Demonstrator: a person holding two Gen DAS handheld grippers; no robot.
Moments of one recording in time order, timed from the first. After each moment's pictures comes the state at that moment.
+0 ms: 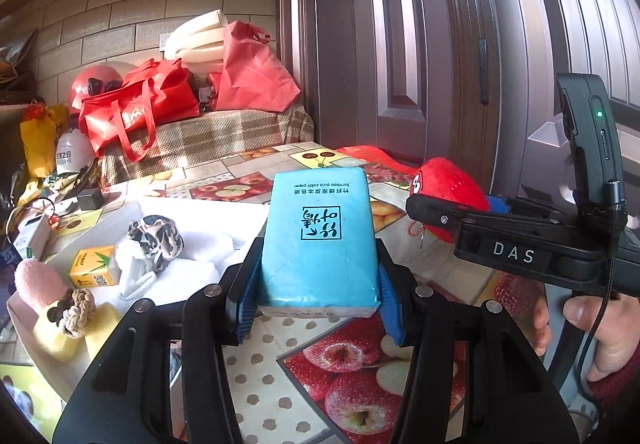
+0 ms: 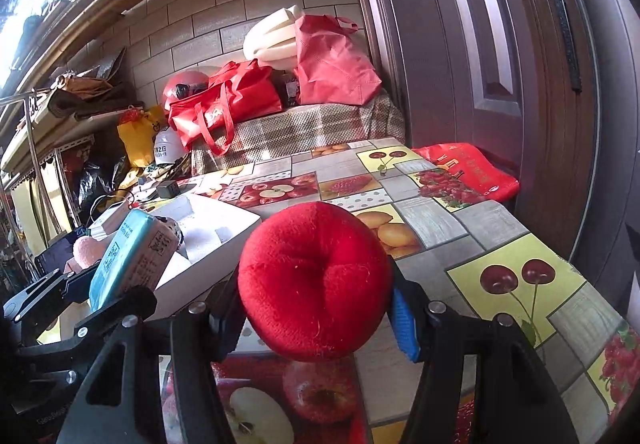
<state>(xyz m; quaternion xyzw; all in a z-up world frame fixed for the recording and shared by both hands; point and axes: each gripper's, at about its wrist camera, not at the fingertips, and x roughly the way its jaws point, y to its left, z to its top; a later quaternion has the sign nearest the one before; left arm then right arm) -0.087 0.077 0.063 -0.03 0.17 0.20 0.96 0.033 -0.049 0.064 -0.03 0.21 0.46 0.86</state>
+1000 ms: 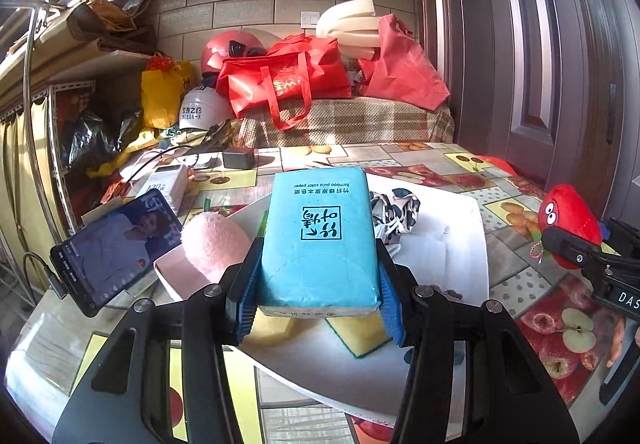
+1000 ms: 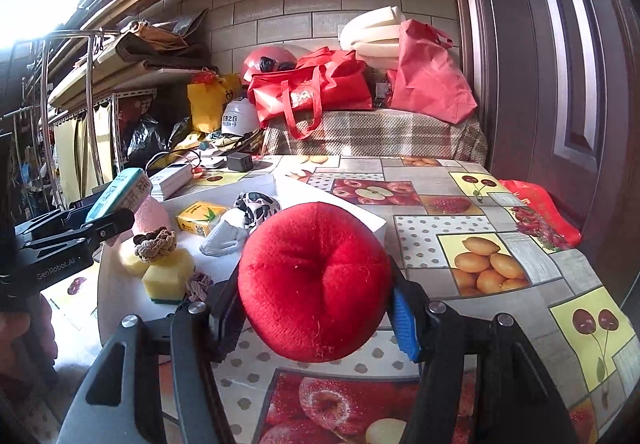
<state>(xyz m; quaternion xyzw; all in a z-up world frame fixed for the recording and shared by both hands) -0.194 0.201 0.049 -0.08 0.17 0.39 0.90 -0.044 0.031 0.060 -0.11 0.16 0.55 0.81</state>
